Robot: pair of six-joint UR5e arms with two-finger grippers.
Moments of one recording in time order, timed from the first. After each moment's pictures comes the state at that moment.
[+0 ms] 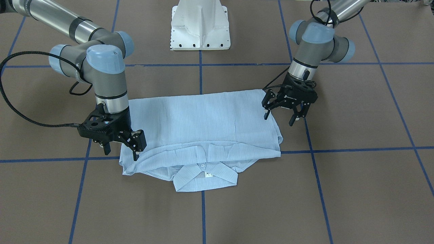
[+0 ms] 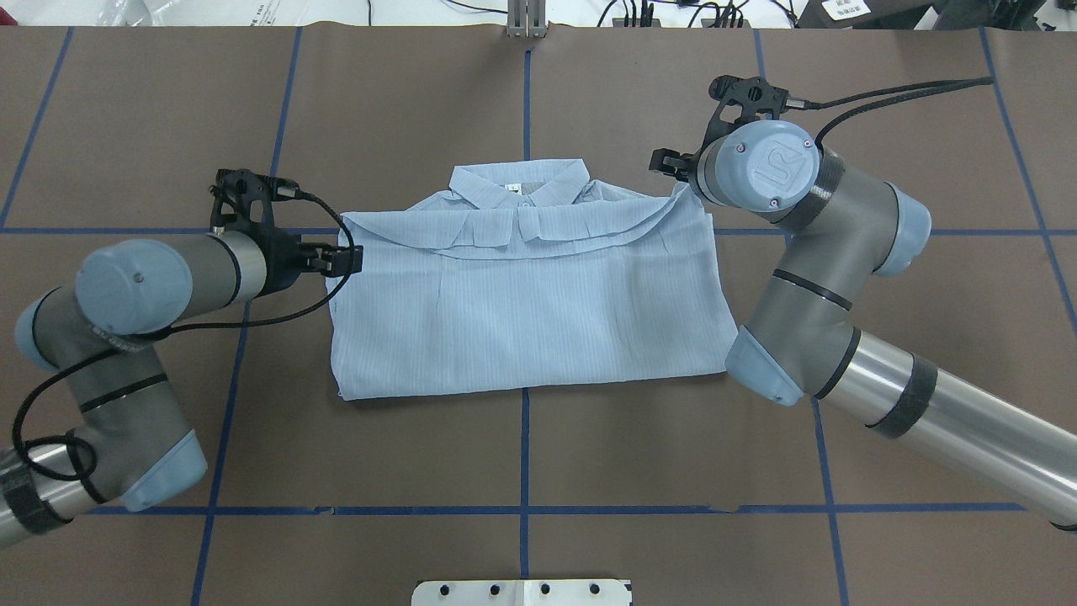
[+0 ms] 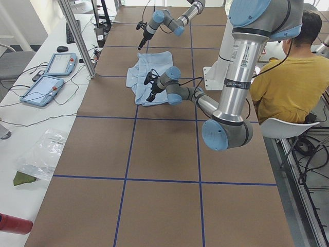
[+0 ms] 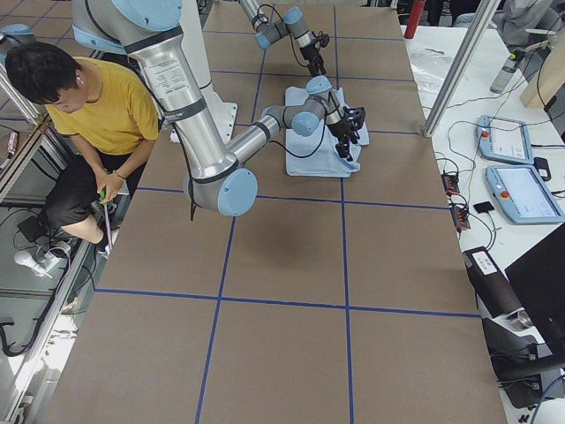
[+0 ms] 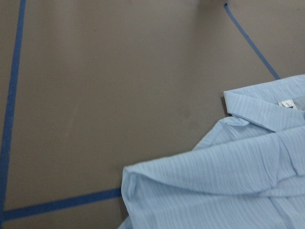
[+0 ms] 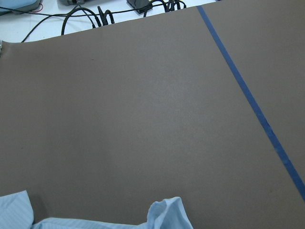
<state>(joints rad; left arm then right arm) -0.55 -1.78 -1.75 -2.34 -1.54 -1.07 0.69 -1.04 1.60 -1.29 1.51 1.35</state>
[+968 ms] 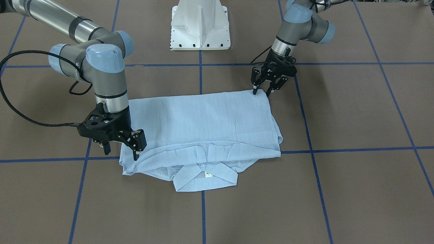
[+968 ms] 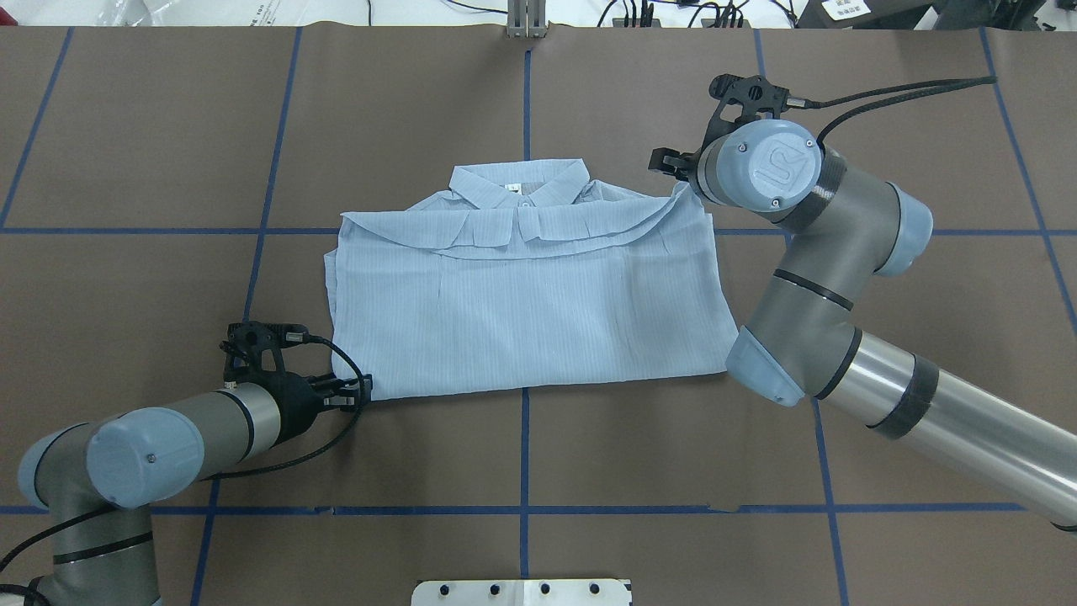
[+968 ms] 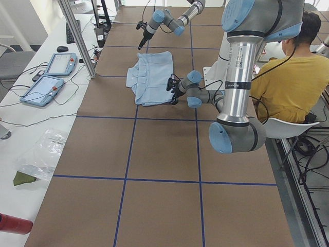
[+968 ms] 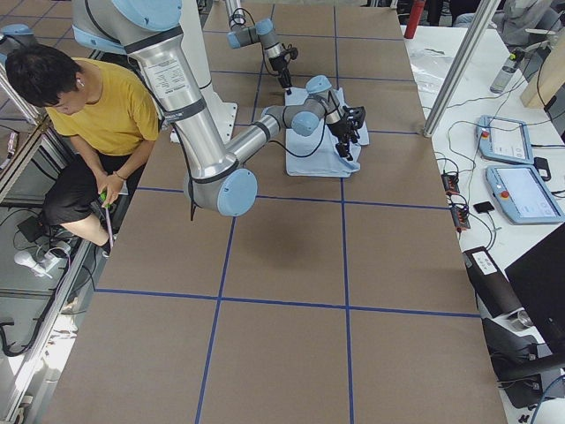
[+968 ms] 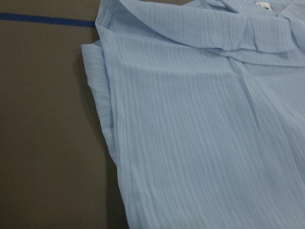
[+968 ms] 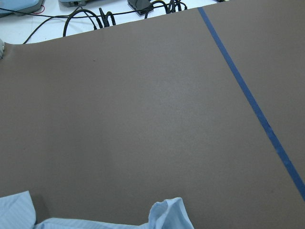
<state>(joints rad) -0.30 -1.69 -1.82 -2.34 -1.40 -1.31 0.69 -1.04 1.60 -1.29 1.51 1.35</state>
